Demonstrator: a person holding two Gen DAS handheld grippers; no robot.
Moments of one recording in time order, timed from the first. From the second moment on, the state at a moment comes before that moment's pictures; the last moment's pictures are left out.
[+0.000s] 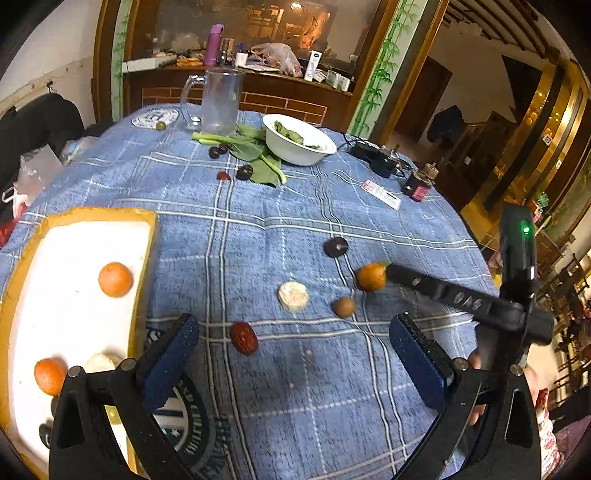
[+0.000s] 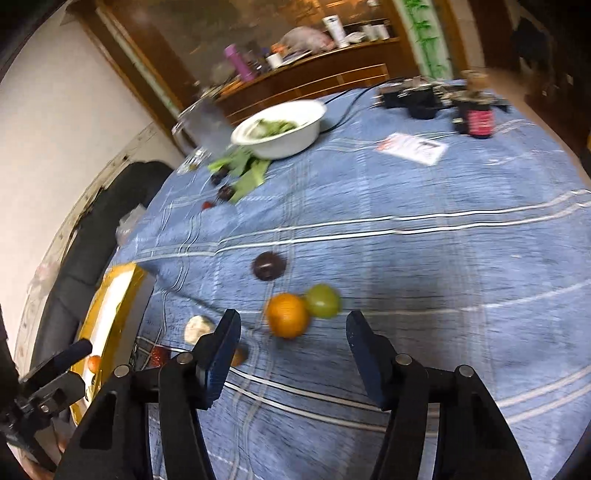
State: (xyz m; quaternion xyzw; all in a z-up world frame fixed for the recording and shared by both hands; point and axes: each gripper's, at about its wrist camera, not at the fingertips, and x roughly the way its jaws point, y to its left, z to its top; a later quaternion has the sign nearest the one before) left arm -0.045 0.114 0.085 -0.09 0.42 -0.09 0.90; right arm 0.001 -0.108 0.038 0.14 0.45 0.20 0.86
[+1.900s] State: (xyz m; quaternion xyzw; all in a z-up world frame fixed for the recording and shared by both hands) left arm -0.062 0.255 0.088 -0.15 0.40 0.05 0.90; right arm -0.037 -0.036 0.059 0.09 0.40 0.28 0.87
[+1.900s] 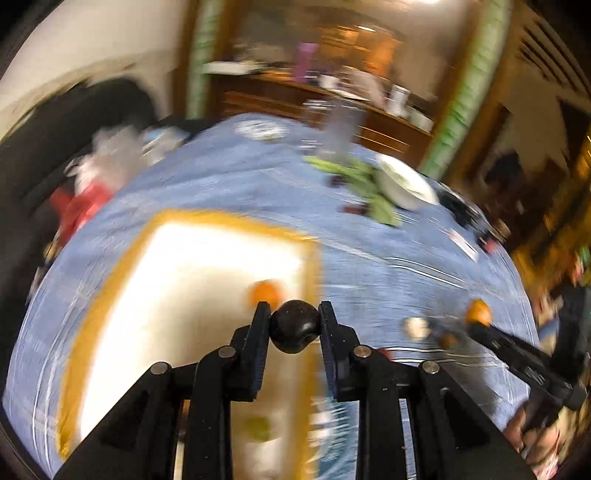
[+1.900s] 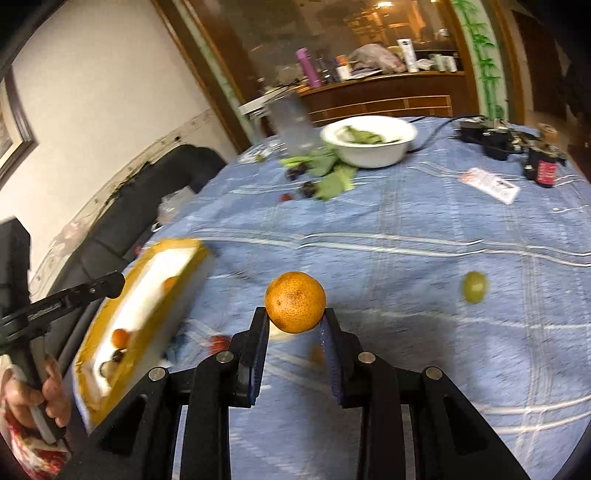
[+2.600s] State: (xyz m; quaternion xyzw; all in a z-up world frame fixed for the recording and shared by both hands) left arm -0.135 0.341 0.064 -0.23 0.38 0.11 0.89; right arm -0.080 0.179 0.053 -0.02 0.45 0.37 0.82
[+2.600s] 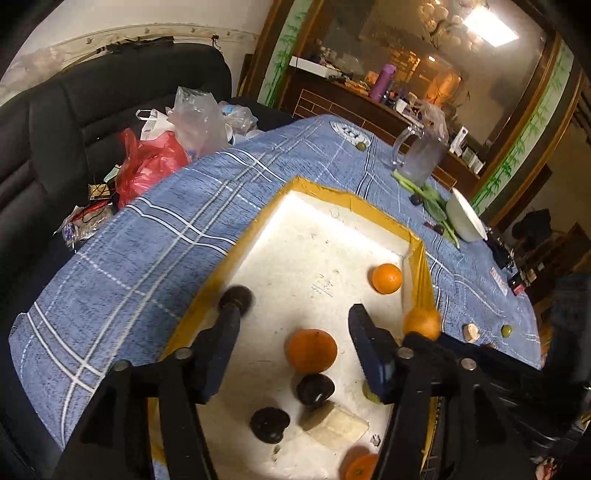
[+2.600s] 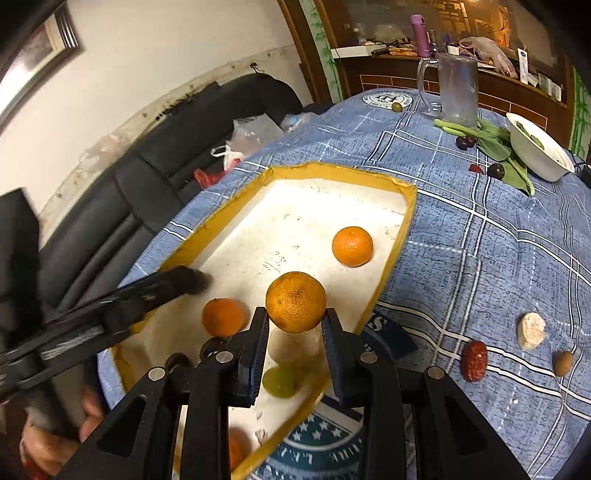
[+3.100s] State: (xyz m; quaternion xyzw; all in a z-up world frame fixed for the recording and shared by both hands) left arm -0.159 0.316 0.097 -0.22 0.35 0.06 0.91; right arm -0.107 0.127 0.086 0.03 0.41 0.31 0.86
